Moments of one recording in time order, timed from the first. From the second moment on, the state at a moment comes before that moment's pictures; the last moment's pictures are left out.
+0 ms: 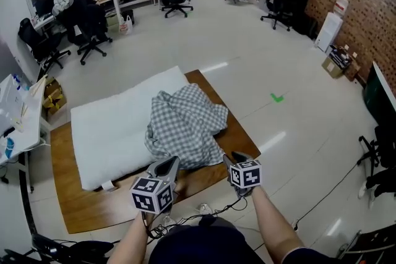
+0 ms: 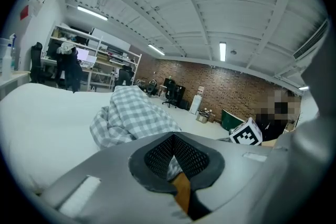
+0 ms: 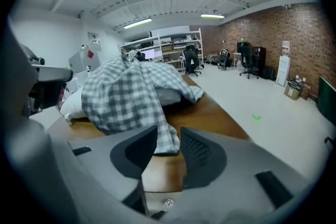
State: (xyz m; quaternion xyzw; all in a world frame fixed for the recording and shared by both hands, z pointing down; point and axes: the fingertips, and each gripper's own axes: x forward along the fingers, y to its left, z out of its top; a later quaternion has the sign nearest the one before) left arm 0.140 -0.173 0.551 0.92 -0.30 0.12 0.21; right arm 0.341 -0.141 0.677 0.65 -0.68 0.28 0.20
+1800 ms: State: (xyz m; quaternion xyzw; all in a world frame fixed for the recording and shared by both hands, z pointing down) left arm 0.097 -0.257 0.418 0.93 -0.35 0.04 0.10; right arm 0.228 -0.271 0.214 0.54 -0.83 -0.10 0.06
